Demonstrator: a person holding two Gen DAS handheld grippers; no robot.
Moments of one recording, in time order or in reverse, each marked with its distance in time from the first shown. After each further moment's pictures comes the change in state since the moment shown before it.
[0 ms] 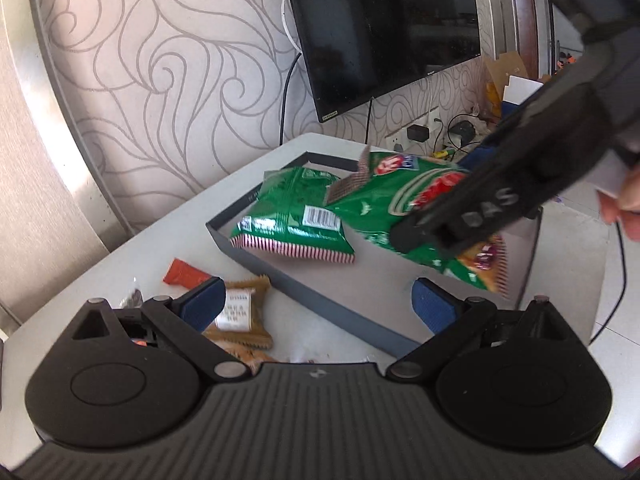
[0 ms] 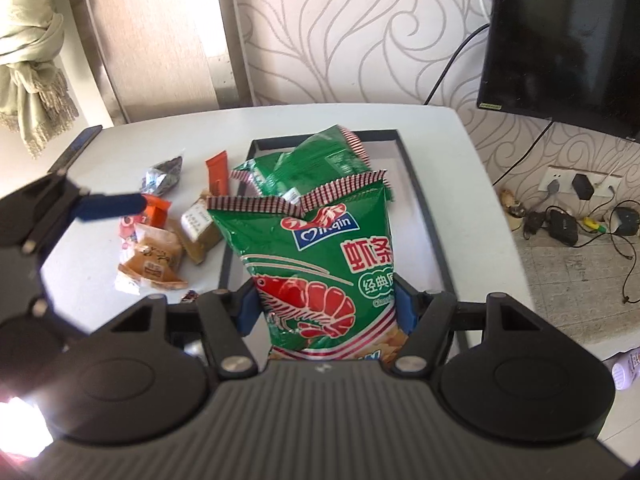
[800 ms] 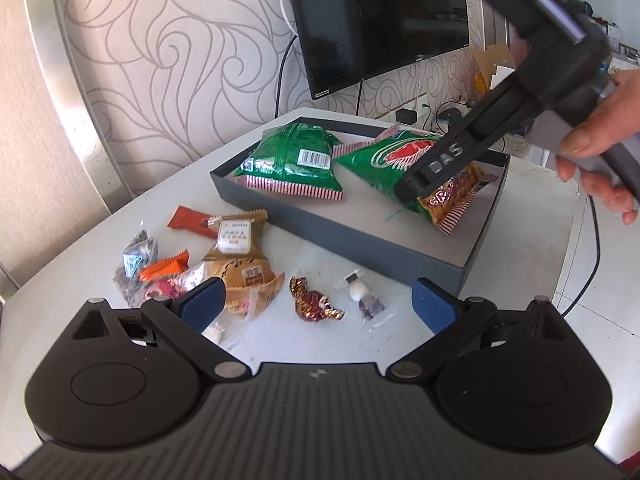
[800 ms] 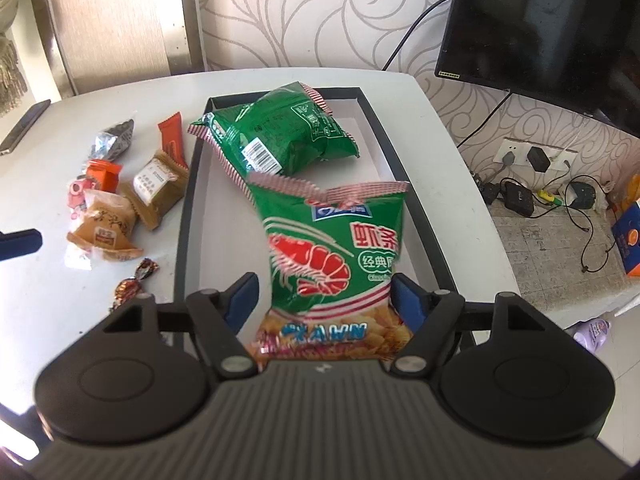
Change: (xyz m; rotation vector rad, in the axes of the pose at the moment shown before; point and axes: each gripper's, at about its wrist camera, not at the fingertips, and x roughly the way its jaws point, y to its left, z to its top) left arm -0.040 0.004 -0.049 -0.012 0.022 -0.026; right arm 0.002 0.011 -0.024 0.041 0.045 -0.163
